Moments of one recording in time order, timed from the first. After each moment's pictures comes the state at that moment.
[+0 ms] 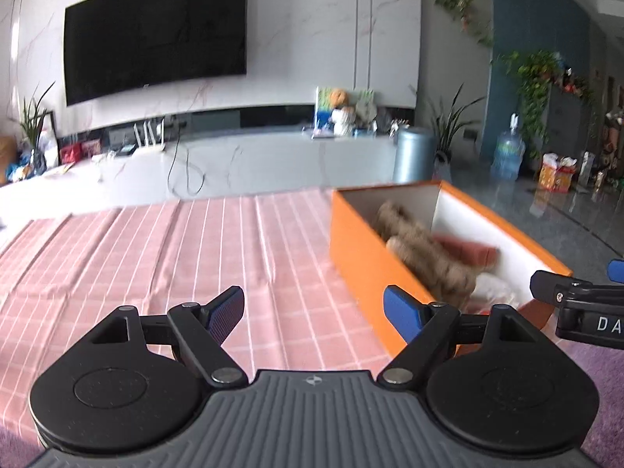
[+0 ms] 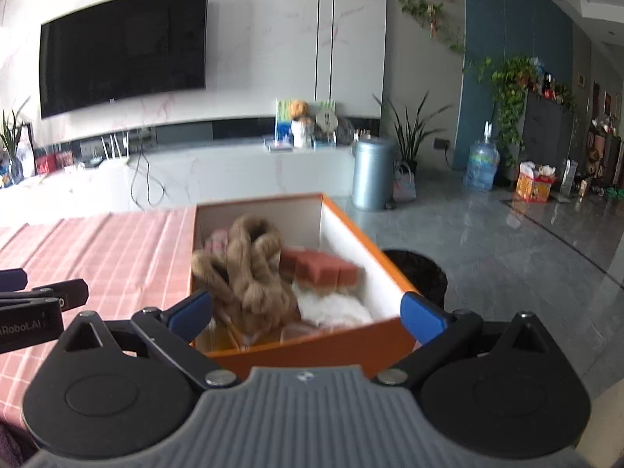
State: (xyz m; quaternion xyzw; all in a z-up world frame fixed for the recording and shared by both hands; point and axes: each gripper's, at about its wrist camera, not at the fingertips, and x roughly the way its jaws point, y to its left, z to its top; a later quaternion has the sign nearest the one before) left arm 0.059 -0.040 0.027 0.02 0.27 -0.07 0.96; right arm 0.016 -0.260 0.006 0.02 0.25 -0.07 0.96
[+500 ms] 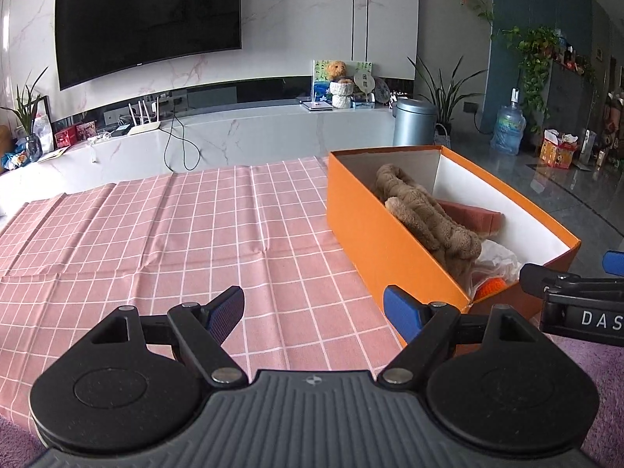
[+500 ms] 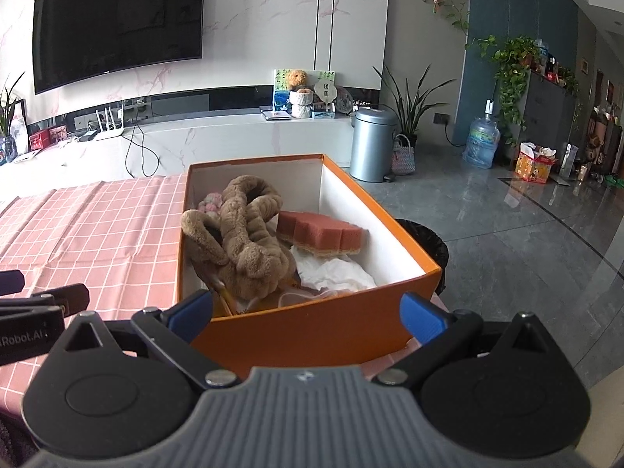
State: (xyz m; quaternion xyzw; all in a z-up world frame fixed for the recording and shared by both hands) left arm 0.047 -0.045 -0.002 0.03 0.30 -0.08 0.95; right arm 0.026 -0.258 -0.018 0.01 0.28 -0.08 0.96
